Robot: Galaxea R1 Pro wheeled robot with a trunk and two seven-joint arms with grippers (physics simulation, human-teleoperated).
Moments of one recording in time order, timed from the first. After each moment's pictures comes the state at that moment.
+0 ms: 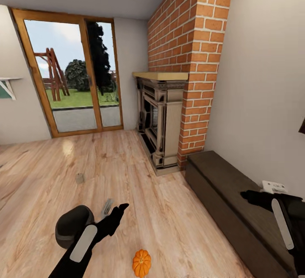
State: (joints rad) left arm -0.39 -0.07 0.05 -0.87 1.06 0.43 0.10; right arm -0.40 -0.26 -0.29 -1.45 -0.11 1.00 0.02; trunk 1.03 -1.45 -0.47
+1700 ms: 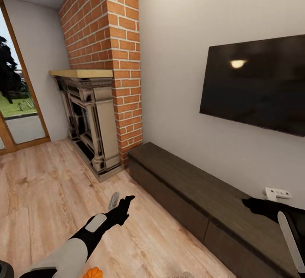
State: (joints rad) left arm -0.70 -0.08 0.09 -0.29 1.08 0.36 -0.17; right arm -0.27 -0.25 -0.29 -1.61 -0.11 1.01 0.04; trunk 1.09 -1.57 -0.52
